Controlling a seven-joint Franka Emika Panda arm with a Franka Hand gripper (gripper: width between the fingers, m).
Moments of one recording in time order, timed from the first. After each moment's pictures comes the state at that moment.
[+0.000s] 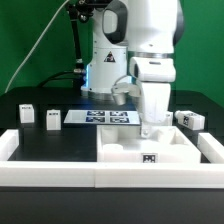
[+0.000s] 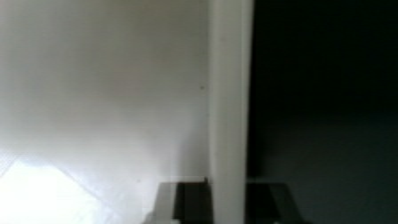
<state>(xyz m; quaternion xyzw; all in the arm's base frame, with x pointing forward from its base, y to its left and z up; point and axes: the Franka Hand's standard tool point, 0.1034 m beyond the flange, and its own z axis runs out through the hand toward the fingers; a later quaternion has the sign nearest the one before) 0.475 0.063 0.008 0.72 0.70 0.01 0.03</state>
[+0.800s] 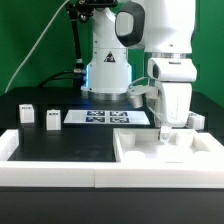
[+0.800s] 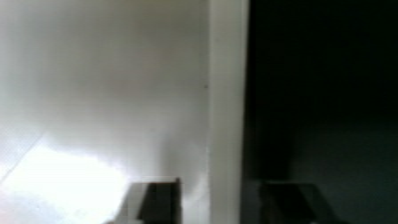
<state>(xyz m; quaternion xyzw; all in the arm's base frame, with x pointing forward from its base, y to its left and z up) 0.484 0.081 0.009 0.70 0.71 0.03 0.03</state>
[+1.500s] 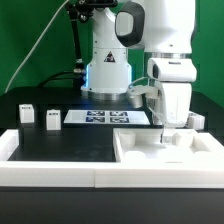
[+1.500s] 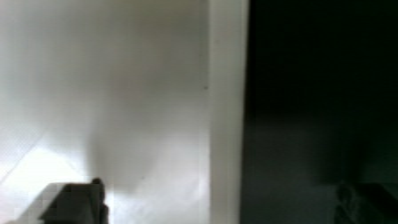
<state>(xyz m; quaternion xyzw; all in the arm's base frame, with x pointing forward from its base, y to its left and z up) 0.484 0.081 0.009 0.70 0.71 0.03 0.03</state>
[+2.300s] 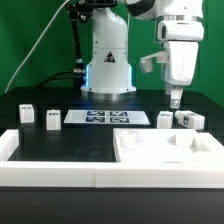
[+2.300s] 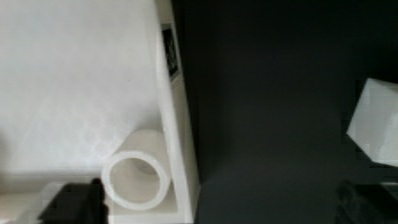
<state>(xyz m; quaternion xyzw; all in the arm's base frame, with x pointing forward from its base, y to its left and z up) 0.459 0.103 0.071 0.74 0.67 0.04 0.05</state>
